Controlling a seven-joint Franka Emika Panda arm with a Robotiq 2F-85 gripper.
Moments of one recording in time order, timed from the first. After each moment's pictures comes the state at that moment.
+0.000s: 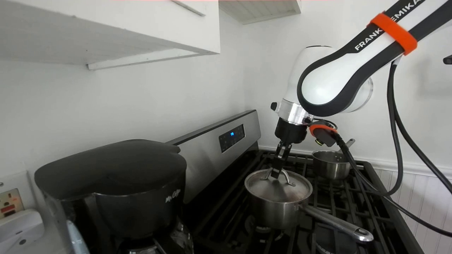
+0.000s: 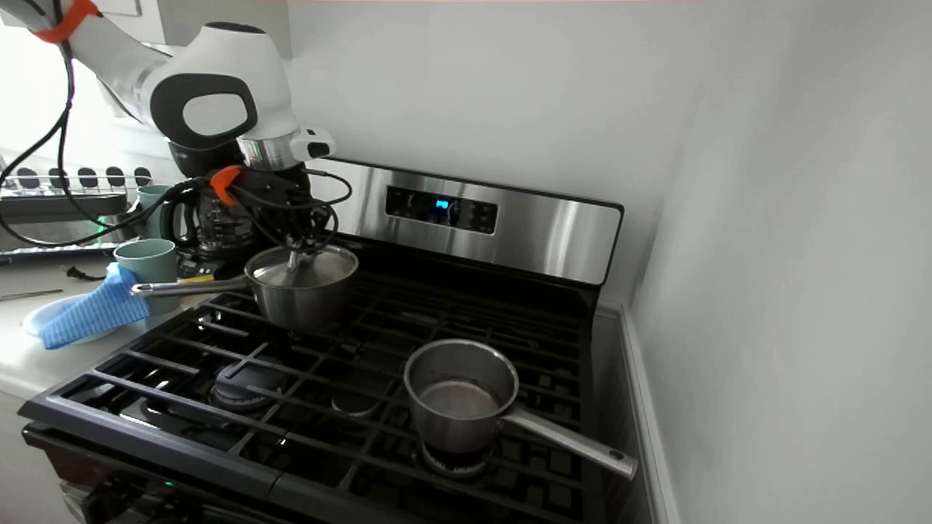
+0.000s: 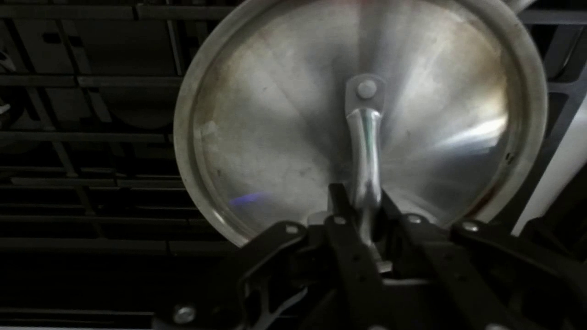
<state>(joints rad) -0.07 0.09 -0.10 -2.21 0.10 2.57 -0.43</state>
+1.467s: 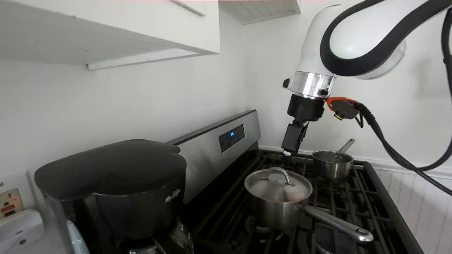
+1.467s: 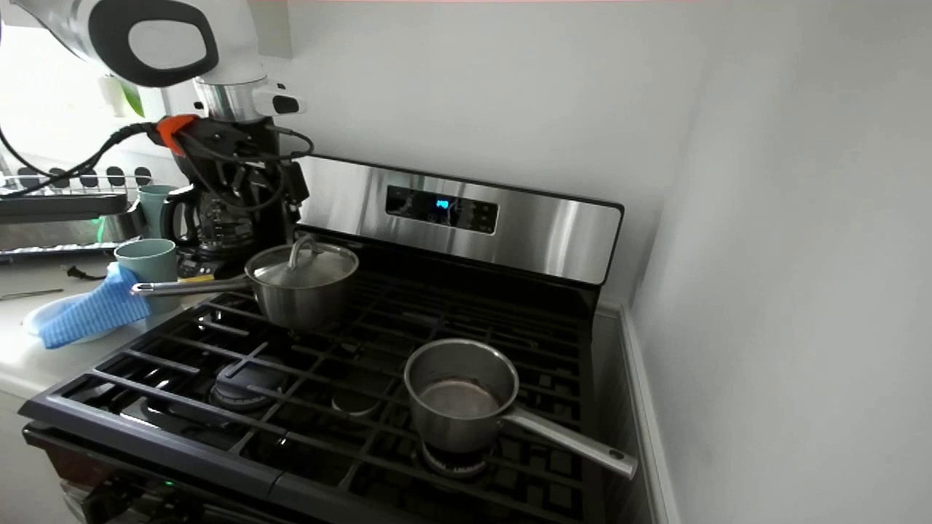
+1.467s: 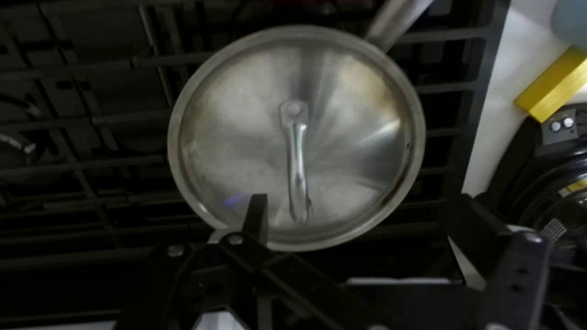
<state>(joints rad) -0.07 -0.11 -0.07 -2.26 0.07 2.38 -0.26</state>
